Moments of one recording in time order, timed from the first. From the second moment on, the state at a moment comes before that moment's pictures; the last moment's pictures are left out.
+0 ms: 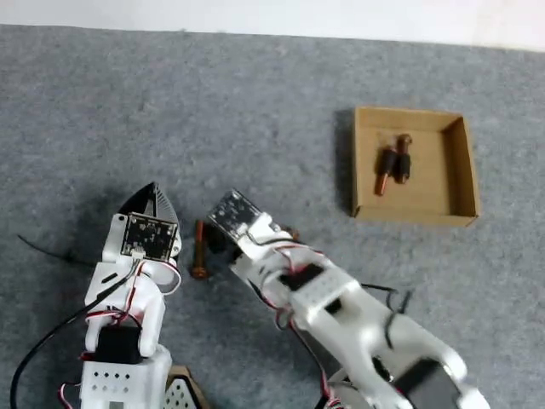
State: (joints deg) left arm -3.2 -102.3 96.0 27.8 -10.5; right arm -42.6 -19.7 63.1 11.7 16.7
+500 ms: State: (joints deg) left arm -3.5 -102.3 96.0 27.8 -10.5; right arm -40.8 -0.4 50.1 11.6 16.7
